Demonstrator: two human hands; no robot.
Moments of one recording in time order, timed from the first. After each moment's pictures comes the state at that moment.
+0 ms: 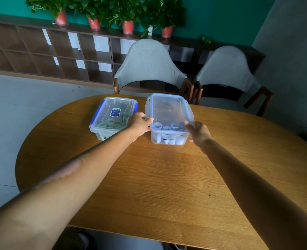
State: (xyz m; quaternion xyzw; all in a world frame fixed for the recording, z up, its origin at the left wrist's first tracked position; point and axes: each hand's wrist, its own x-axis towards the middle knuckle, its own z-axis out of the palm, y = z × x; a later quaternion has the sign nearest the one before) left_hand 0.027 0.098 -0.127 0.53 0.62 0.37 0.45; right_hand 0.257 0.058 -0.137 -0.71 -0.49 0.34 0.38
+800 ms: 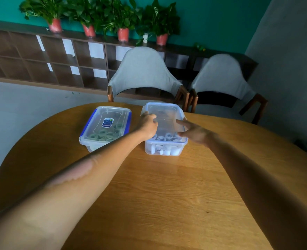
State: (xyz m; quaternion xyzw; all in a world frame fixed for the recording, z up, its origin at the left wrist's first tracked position) left_hand 0.065 0.124 -0.105 0.72 0.60 0.22 0.26; right_hand 0.271 0.096 -0.091 -0.67 -0.65 0.34 0.12
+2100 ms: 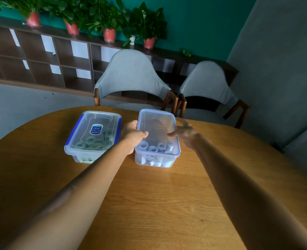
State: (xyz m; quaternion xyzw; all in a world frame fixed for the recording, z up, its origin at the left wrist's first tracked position) left_hand 0.053 0.124 -0.117 0.52 0.57 0.40 0.49; right_hand 0.256 0.124 -0.089 -0.72 -0.42 0.43 0.33
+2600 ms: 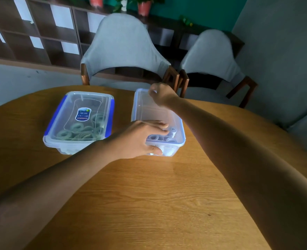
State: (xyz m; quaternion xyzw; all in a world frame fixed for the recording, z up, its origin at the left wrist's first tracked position) left_hand 0.037 0.098 -0.124 0.90 0.30 0.20 0.26; right_hand 0.214 0.226 -0.098 -0.71 -0.68 0.14 0.11
